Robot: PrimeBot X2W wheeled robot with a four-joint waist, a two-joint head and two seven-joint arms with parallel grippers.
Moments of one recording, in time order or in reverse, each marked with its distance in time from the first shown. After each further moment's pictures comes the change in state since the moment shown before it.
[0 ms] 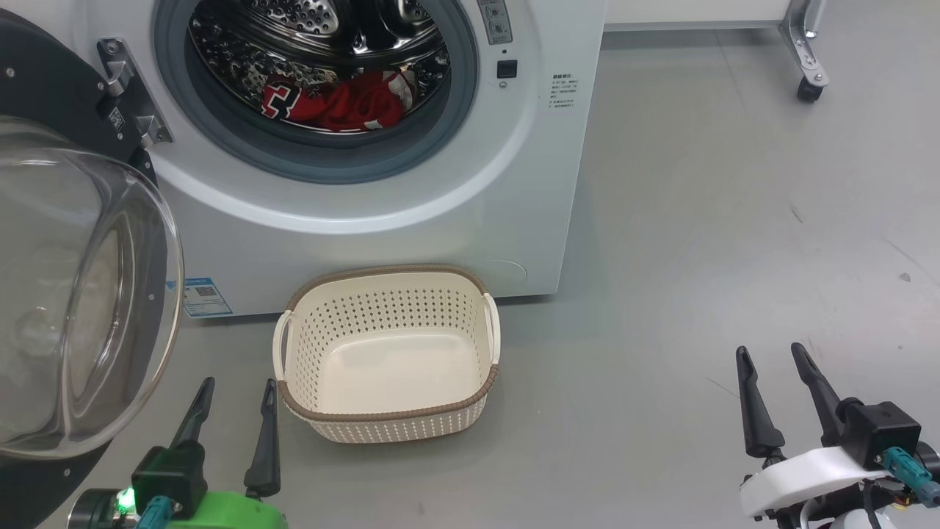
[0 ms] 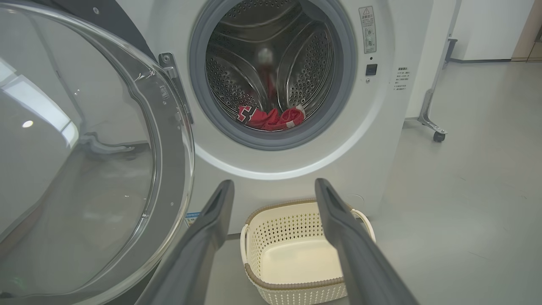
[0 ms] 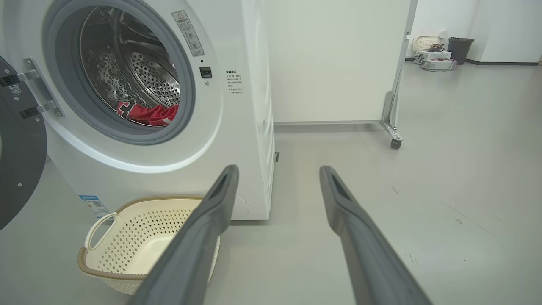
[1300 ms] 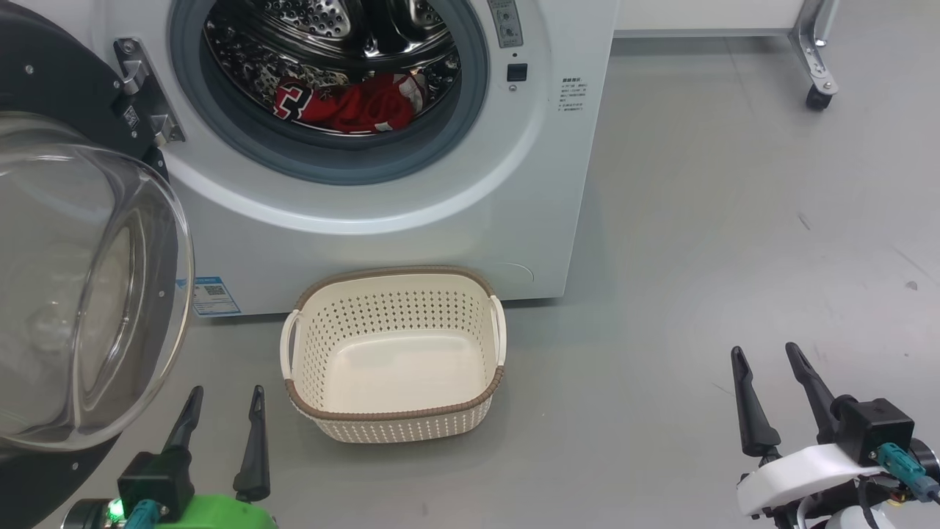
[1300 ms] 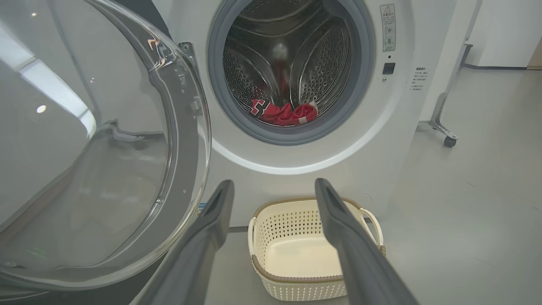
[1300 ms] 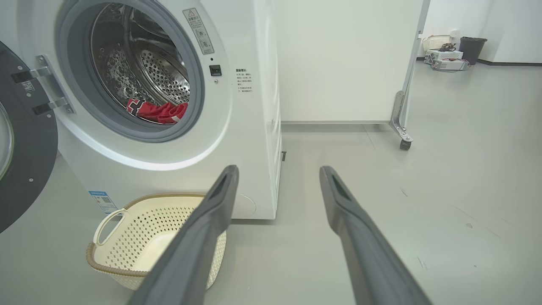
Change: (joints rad) left arm -0.004 -0.001 0.022 0.050 -0.034 -0.010 -0.025; right arm -0.017 0.001 0.008 0.030 0.000 0.010 0.000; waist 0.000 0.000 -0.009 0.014
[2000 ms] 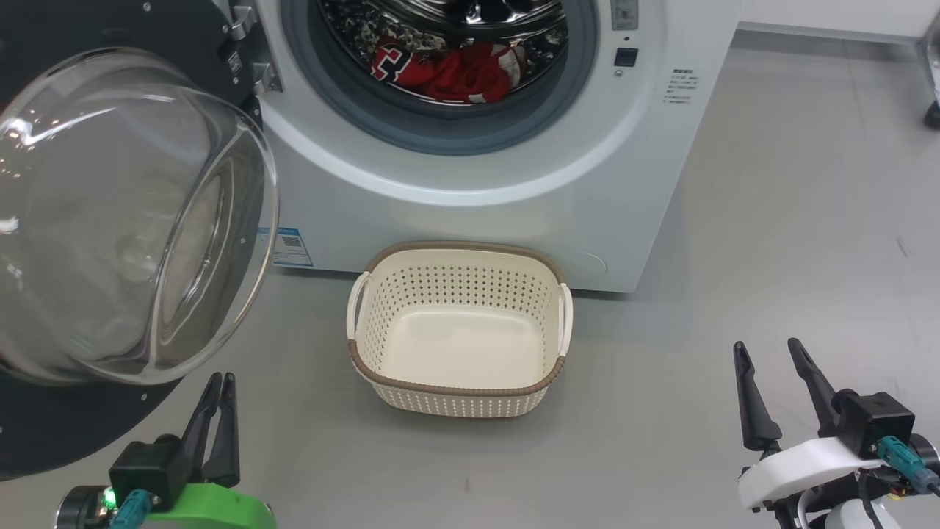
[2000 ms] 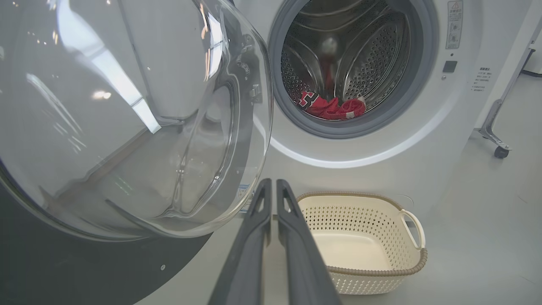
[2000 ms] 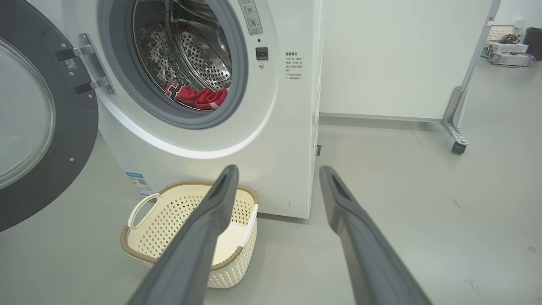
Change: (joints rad) left arm -0.041 0.007 0.008 0.038 -0.018 -0.019 -0.032; right arm -0.020 0.001 -0.007 0.024 0.001 0.000 -0.002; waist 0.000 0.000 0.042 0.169
